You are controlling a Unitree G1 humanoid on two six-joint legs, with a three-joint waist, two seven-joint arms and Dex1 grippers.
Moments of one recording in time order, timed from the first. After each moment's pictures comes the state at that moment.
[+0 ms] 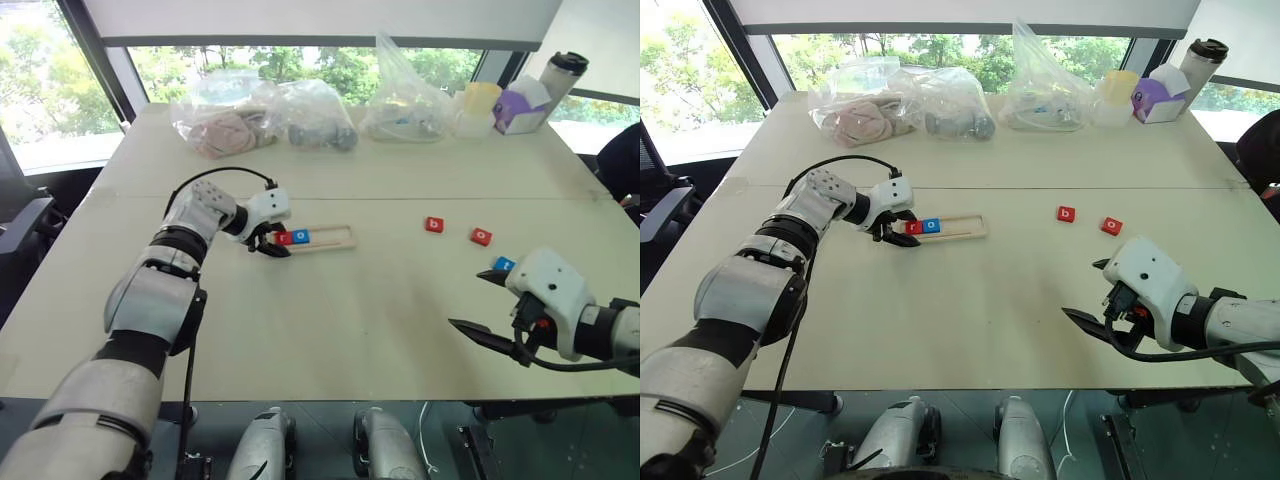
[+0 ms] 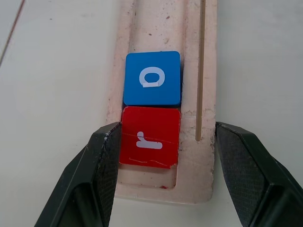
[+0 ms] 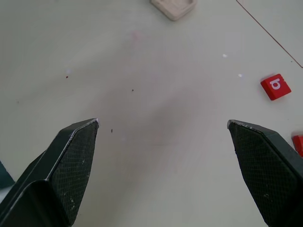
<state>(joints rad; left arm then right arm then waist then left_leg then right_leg) -1.22 0.38 -0.25 1.32 0.32 -0.13 -1.25 0.15 -1.02 -0.50 -0.82 0.57 0.95 0.78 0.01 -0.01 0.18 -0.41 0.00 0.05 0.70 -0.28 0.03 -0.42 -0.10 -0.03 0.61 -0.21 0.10</state>
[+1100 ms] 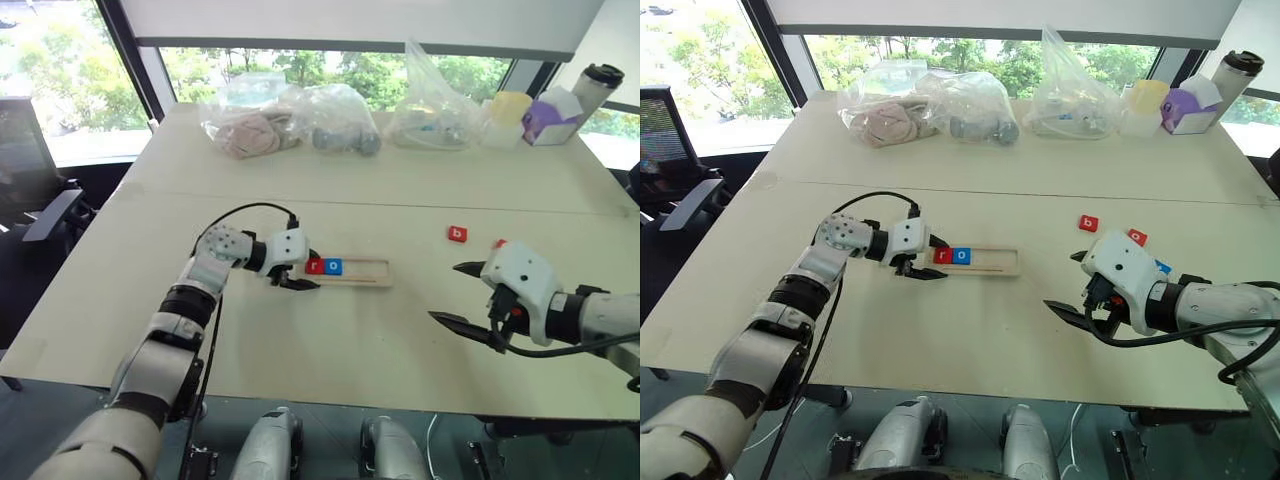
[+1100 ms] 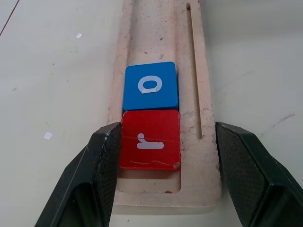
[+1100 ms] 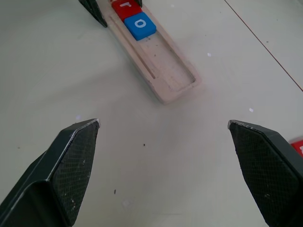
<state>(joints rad) -0.76 0.31 -0.22 0.65 0.18 -0.17 -1.26 0.04 -1.02 -0.32 -0.74 0.54 0.85 0.76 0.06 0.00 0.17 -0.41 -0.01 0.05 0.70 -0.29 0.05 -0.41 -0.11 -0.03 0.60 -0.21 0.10</state>
